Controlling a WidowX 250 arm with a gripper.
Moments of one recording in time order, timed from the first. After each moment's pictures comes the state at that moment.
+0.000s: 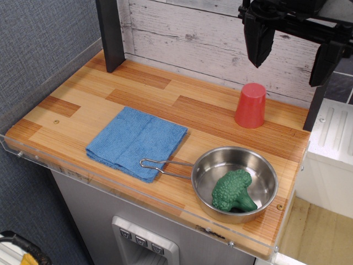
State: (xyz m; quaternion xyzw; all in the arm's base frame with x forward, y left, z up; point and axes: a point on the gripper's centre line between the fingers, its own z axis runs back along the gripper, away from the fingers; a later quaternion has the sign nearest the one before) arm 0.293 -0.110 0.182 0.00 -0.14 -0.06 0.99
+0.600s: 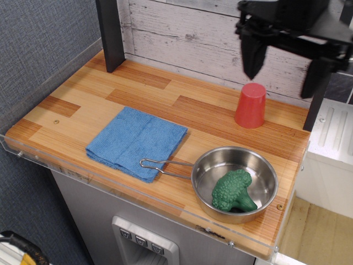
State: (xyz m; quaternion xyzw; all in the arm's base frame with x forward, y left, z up) arm 0.306 -0.098 0.157 0.01 -0.12 -0.03 0.99
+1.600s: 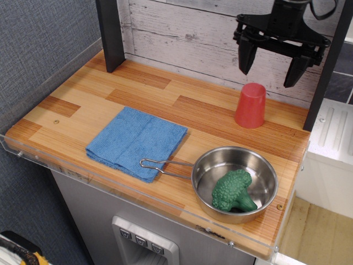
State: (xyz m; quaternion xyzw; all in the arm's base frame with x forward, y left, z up) arm 0.388 -0.071 0.102 0.06 -0.10 0.02 0.99
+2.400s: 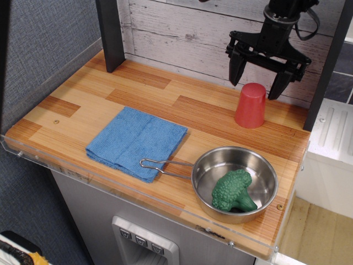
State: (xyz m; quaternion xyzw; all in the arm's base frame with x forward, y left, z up) arm 0.401 -0.055 0.066 0.08 -0.04 0.02 1.00
